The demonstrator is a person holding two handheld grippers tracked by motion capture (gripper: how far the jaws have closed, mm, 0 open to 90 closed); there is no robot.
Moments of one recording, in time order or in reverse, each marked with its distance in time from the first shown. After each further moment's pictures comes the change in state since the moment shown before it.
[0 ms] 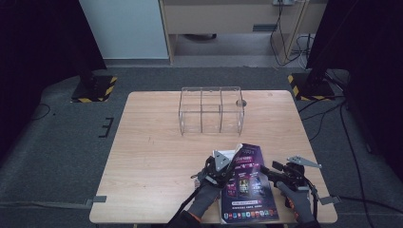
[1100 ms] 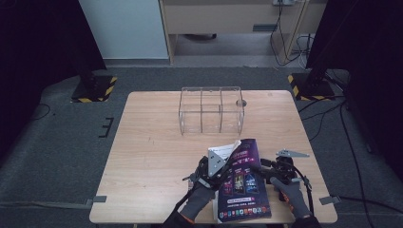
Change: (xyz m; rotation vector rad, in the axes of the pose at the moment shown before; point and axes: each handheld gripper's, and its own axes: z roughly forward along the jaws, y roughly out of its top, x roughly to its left) left arm 0.000 0.015 -0.037 -0.117 -0.006 0.059; right arm 0.003 0.013 0.030 0.089 0.209 -0.035
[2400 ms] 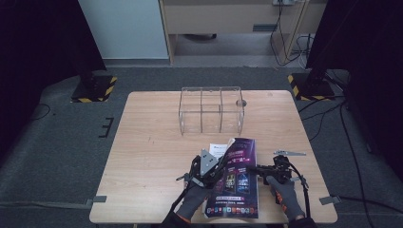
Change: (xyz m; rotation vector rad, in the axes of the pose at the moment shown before) left arm 0.015 -0.005 -0.006 -0.027 0.001 -0.044; right arm 0.013 0.004 0.001 0.057 0.137 0.145
